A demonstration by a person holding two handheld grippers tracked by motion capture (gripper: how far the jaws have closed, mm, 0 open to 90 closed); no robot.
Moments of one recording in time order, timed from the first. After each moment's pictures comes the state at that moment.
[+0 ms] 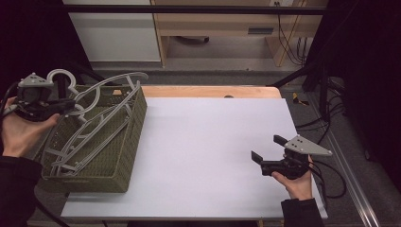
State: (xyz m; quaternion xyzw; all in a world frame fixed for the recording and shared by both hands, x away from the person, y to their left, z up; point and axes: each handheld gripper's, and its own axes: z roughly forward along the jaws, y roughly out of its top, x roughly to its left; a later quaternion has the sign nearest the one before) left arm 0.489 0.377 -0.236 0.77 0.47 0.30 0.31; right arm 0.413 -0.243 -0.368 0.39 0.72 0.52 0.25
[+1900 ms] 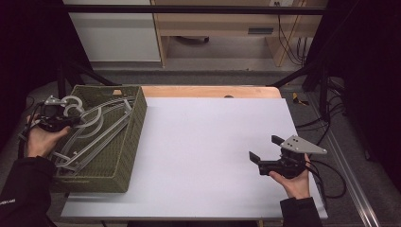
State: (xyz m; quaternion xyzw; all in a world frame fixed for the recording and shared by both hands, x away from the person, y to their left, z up) left arm 0.549 0.431 -0.360 0.77 0.51 0.27 0.26; right arm 0.418 -0.238 -0.373 0.39 0.72 0.51 0.25
